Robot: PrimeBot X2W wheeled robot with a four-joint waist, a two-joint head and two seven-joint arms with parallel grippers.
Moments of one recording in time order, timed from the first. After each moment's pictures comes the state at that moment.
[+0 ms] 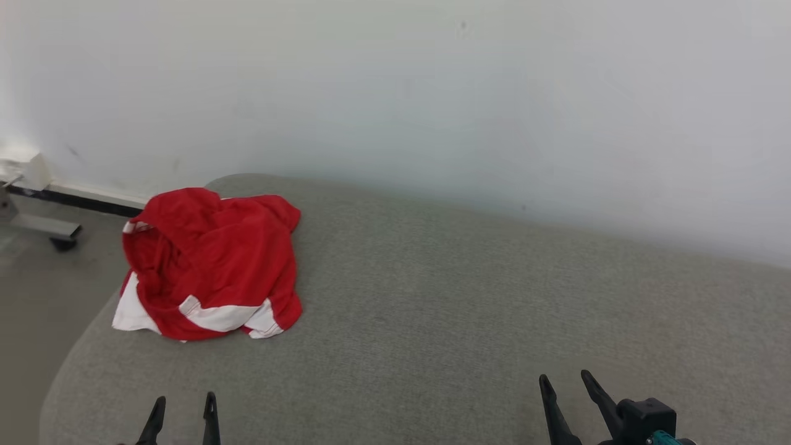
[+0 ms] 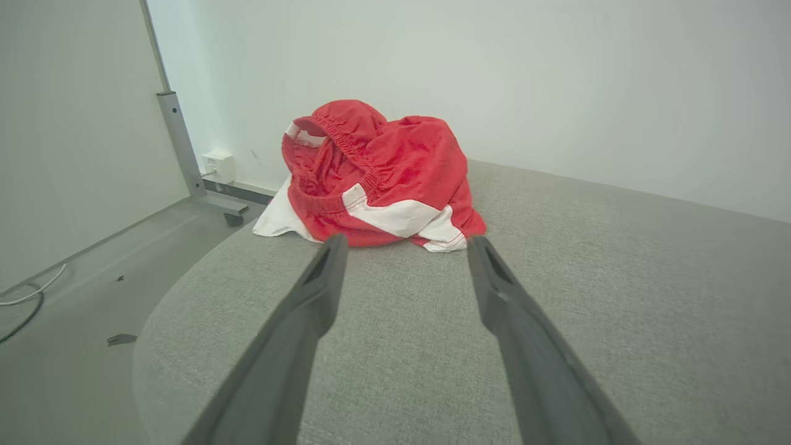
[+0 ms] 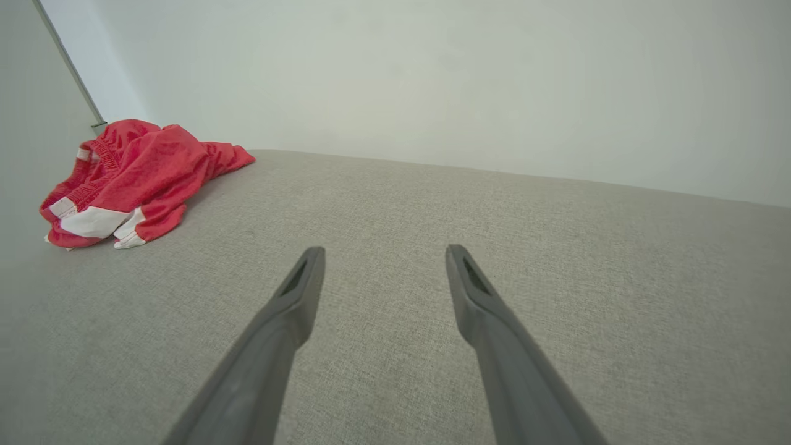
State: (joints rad) left arm 0.03 0.09 0.02 0.31 -0.12 -0.02 -0.26; right arm -0.05 -0.05 0.12 0.44 0.17 0.13 -0.19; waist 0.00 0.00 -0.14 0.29
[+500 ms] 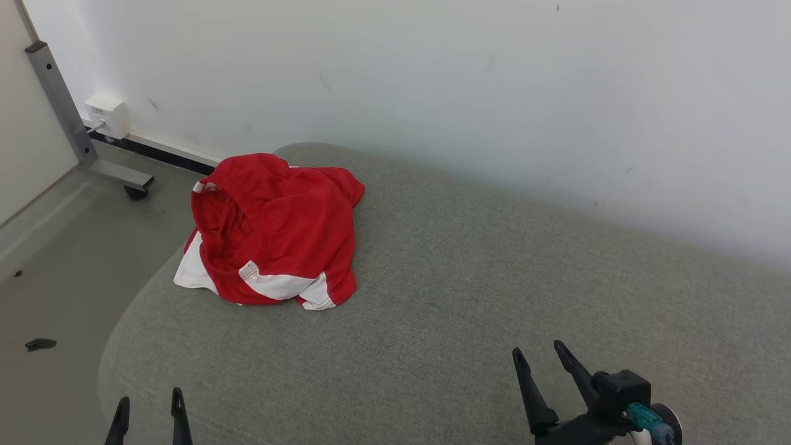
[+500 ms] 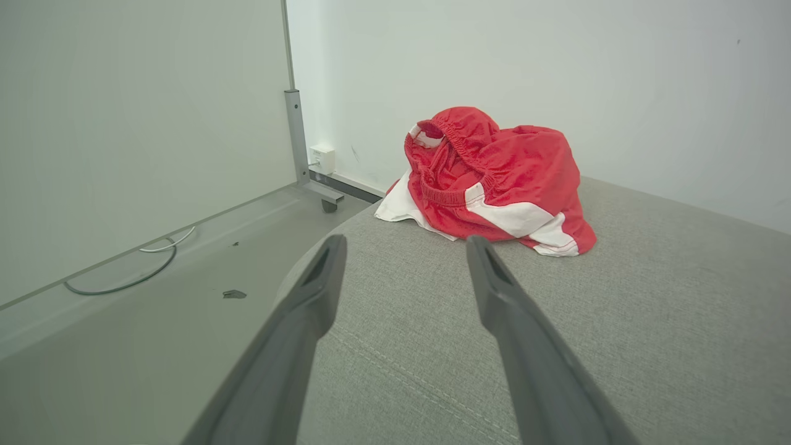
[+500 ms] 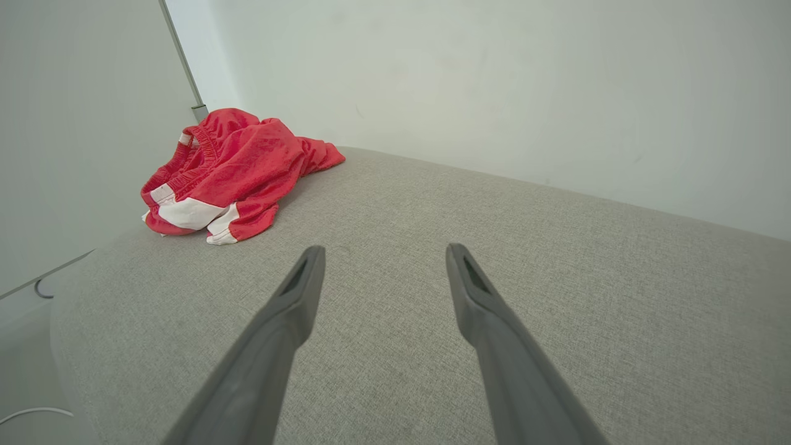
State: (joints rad) left arm 0.07 0.10 0.07 0.21 -0.13 0.04 -0.26; right arm -0.15 -0.05 0.20 0.49 0.19 0.13 -0.22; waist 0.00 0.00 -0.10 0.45
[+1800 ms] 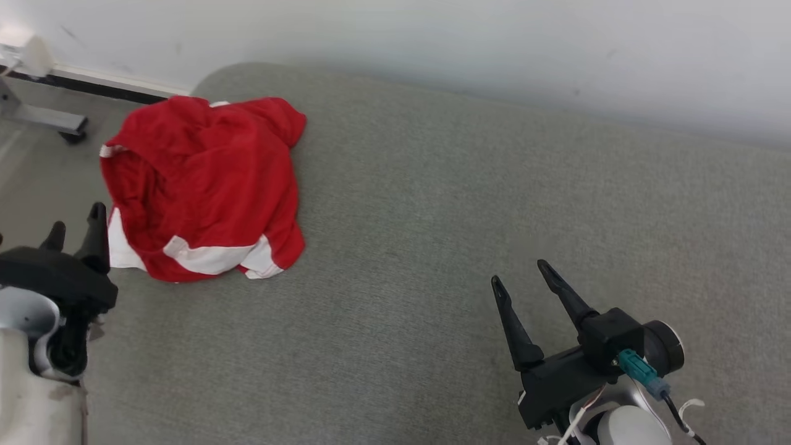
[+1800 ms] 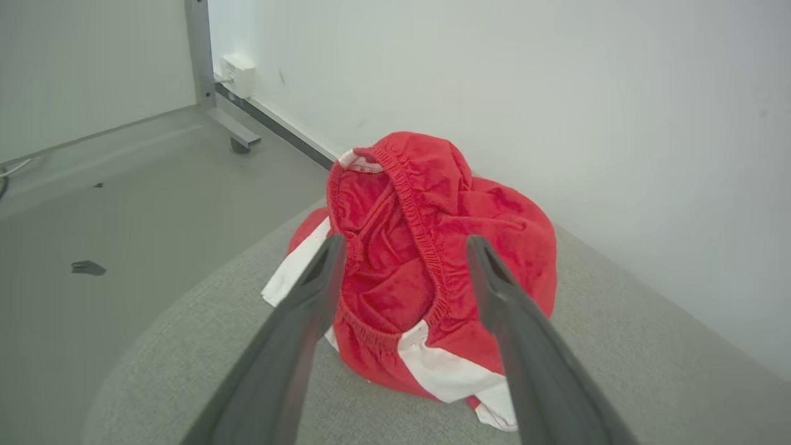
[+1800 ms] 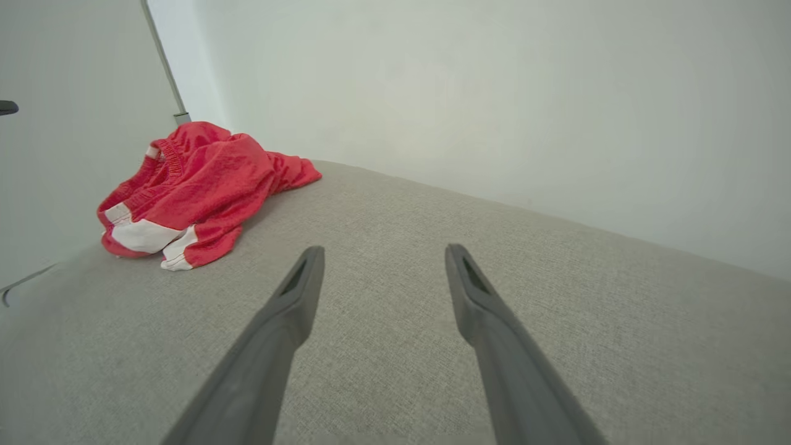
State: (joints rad) left arm -0.59 0.24 0.19 0.61 -0.52 -0.11 0.12; right arm -0.21 -0.05 0.23 0.20 0.05 0.13 -0.10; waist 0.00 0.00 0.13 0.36
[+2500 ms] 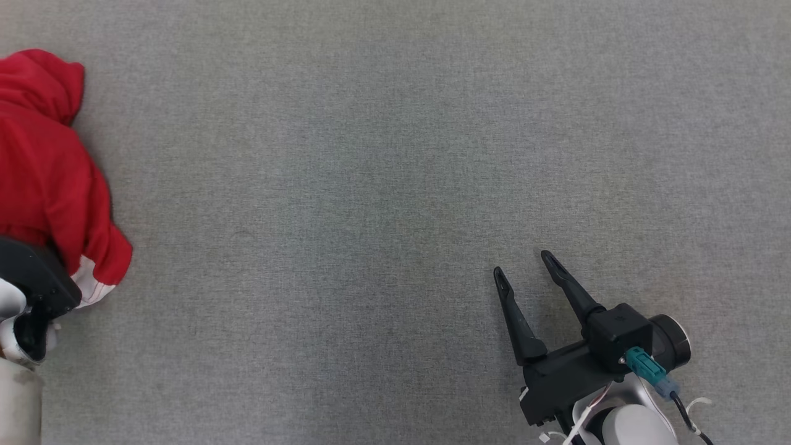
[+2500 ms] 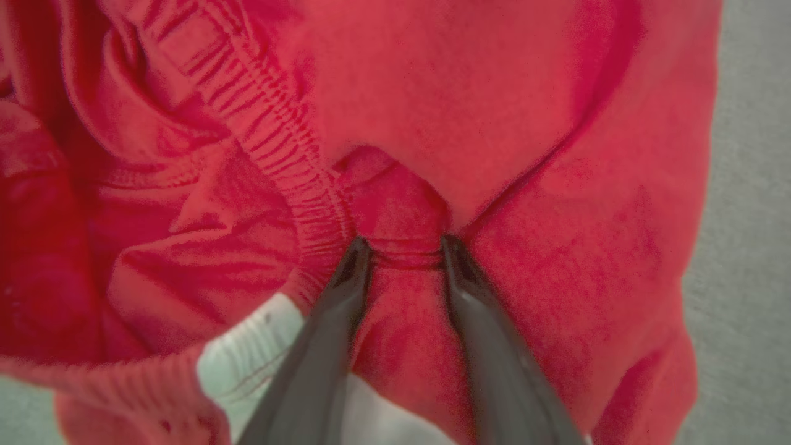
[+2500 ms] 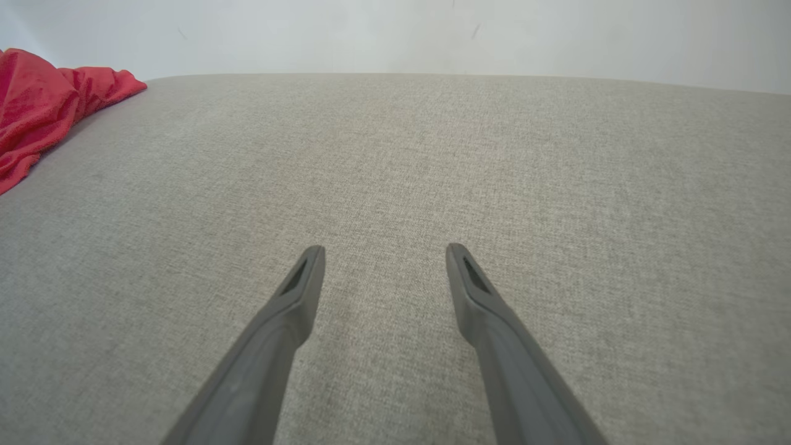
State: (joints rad) left arm -0.71 0.36 0.09 0.82 -0.43 0.01 0.31; right arm -0.20 -0.05 0.22 0.12 0.05 0.13 -0.07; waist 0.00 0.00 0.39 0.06
